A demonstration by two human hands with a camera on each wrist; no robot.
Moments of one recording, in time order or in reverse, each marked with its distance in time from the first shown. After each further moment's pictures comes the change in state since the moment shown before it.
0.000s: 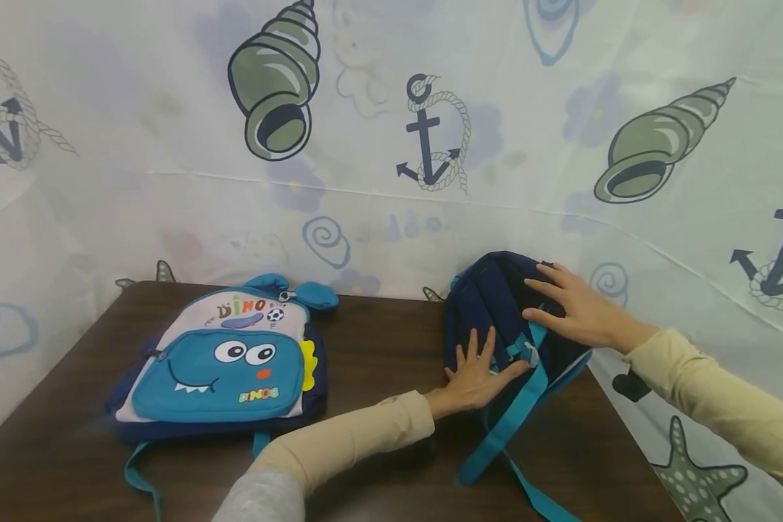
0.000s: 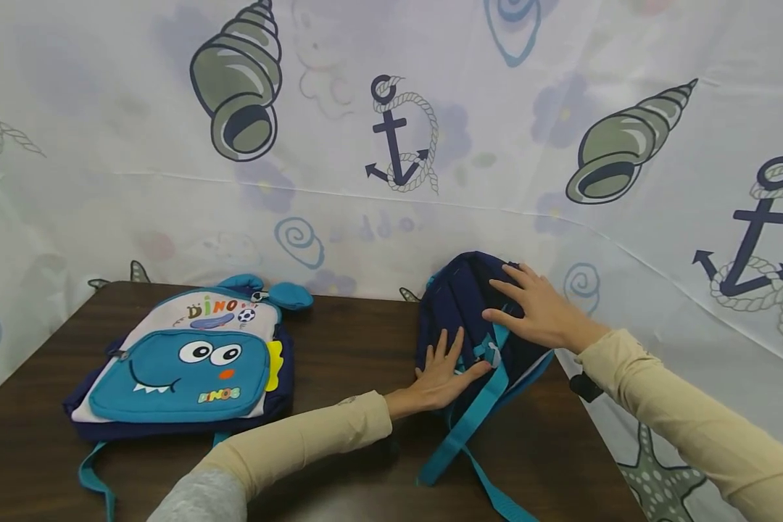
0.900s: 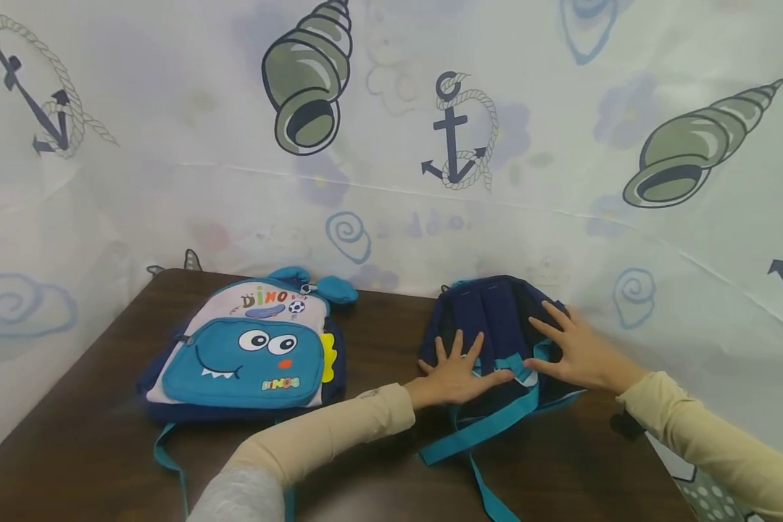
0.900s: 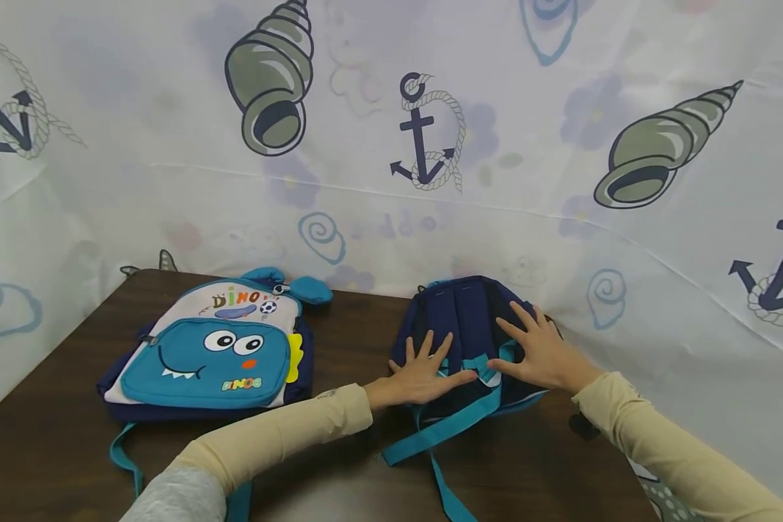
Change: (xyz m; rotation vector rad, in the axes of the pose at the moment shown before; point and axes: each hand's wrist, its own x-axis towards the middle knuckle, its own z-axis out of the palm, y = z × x) left_hand -0.021 -0.035 -0.050 0.282 -0.072 -0.078; right_hand -0.008 -0.002 0.076 -0.030 -0.022 -0.002
